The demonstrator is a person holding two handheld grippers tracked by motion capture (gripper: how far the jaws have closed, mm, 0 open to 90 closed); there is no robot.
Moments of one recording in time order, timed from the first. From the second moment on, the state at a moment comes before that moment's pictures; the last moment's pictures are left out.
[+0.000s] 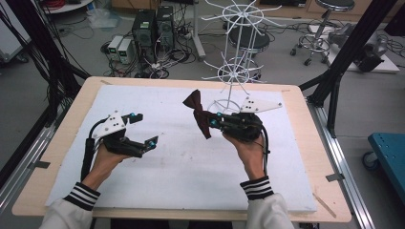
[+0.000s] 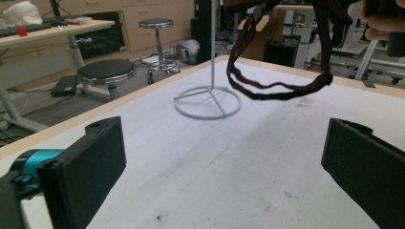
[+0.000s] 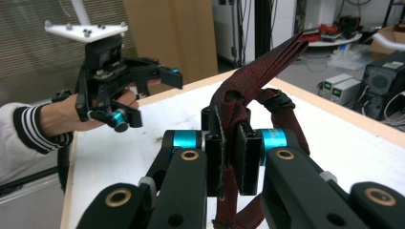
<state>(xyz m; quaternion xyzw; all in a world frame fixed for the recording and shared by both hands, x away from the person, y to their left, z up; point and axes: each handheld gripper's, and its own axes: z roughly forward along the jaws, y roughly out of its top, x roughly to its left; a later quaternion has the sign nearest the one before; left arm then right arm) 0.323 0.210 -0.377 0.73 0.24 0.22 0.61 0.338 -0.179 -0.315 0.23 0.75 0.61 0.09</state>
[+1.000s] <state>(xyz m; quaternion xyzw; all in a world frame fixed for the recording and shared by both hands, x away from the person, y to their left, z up) 0.306 0.248 -0.421 0.70 0.25 0.23 0.63 0.354 -0.212 -0.284 0.24 0.71 0.64 0.15</state>
